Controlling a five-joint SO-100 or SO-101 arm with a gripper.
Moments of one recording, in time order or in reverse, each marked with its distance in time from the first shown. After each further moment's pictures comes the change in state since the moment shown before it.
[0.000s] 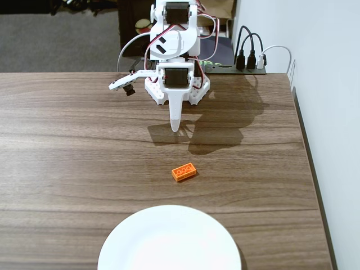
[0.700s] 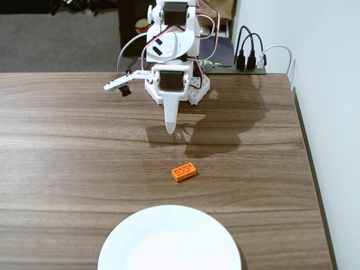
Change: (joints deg) arm 2.8 -13.4 -4.2 -6.6 1.2
